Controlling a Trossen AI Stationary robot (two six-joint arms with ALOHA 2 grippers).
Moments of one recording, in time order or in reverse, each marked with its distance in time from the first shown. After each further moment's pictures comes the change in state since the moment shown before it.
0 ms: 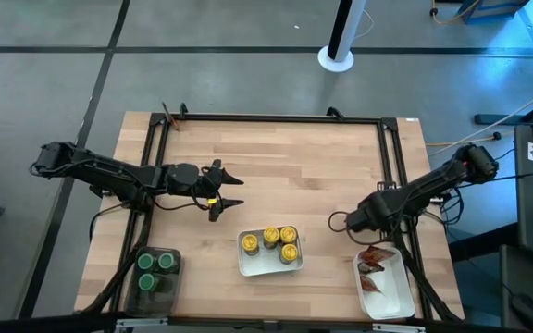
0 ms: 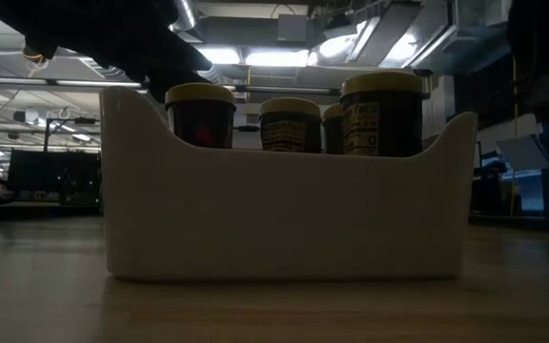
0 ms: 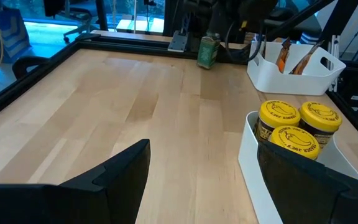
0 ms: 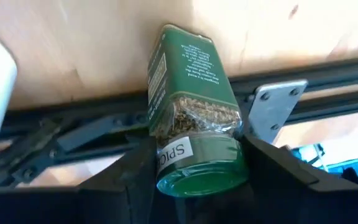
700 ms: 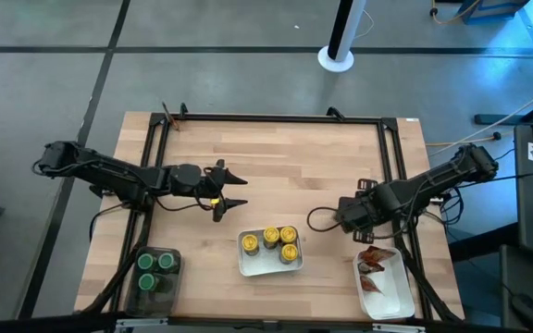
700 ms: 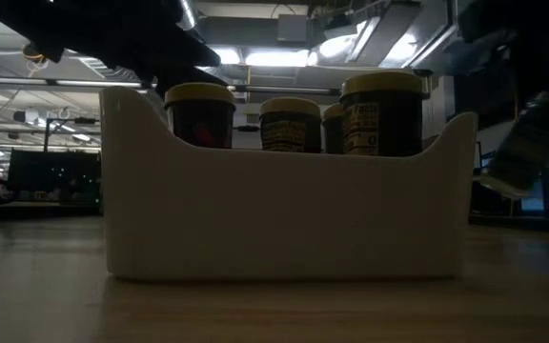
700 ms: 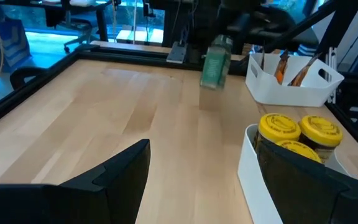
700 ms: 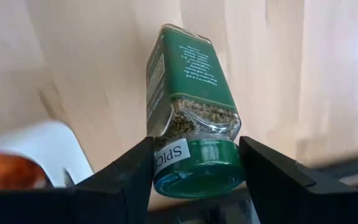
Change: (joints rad) left arm -0.001 0.054 0.000 0.096 0.000 0.000; right arm 0.000 0.002 0.286 0.168 0.199 0.101
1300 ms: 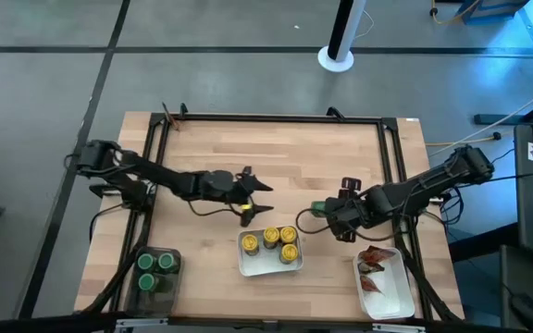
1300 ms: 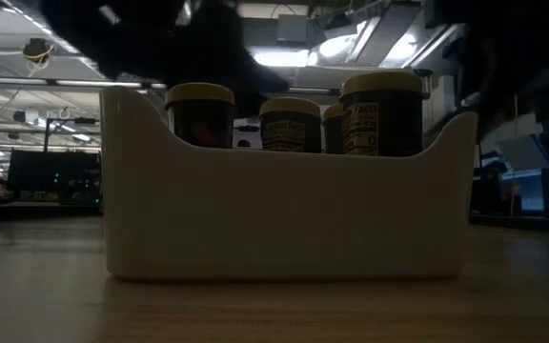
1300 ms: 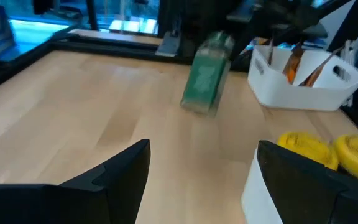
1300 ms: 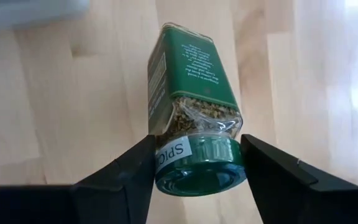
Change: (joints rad) left arm 0.001 0.409 0.193 0.190 0.025 -0.019; right arm -0.014 0.050 0.000 0.236 0.209 -0.087
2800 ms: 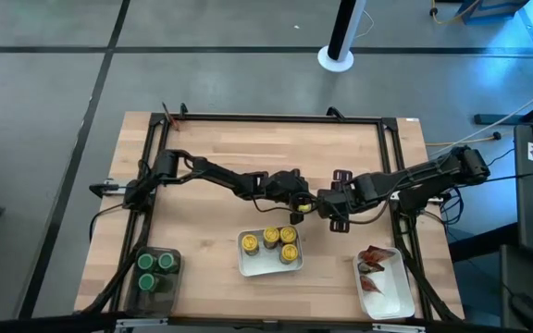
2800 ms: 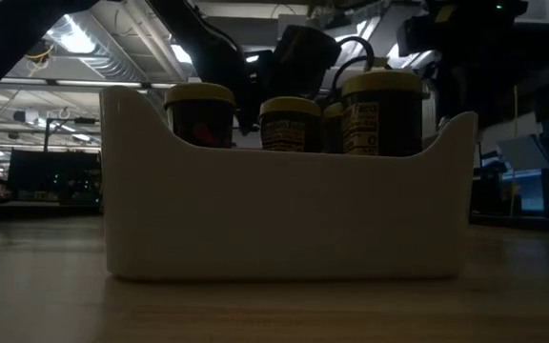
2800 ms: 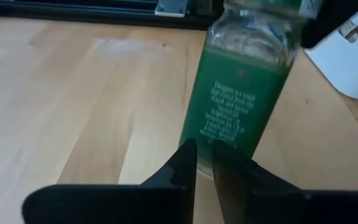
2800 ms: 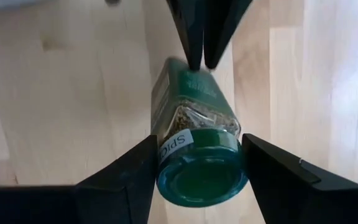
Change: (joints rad) left arm 0.085 0.661 0.682 -0.168 0.087 0.078; right arm -0.158 0.047 0.000 0.042 -0.081 -0.188
